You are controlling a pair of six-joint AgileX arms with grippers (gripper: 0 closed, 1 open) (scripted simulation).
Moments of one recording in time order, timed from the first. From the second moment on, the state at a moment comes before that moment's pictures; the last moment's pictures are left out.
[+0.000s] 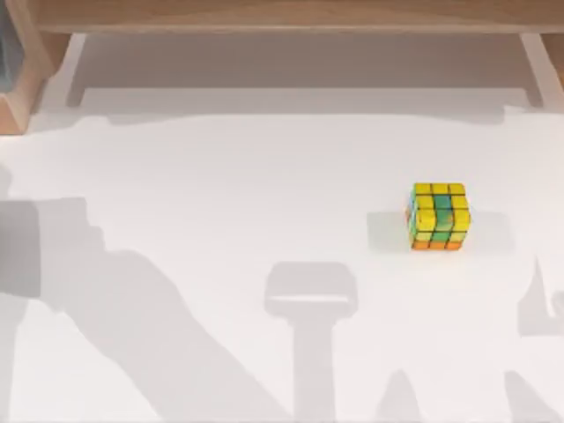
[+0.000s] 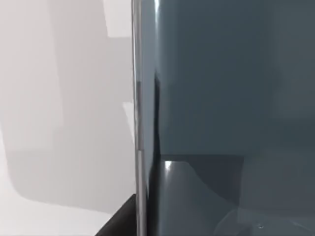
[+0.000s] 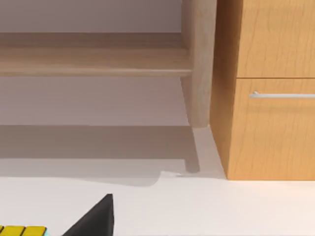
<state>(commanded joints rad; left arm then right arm) 0.29 2.05 1.31 -0.79 0.01 0.31 0.00 0.00 0.00 0.00 0.00 0.00</state>
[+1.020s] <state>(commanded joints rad) 0.19 2.00 1.51 -0.94 0.01 0.20 0.00 0.00 0.00 0.00 0.00 0.00</state>
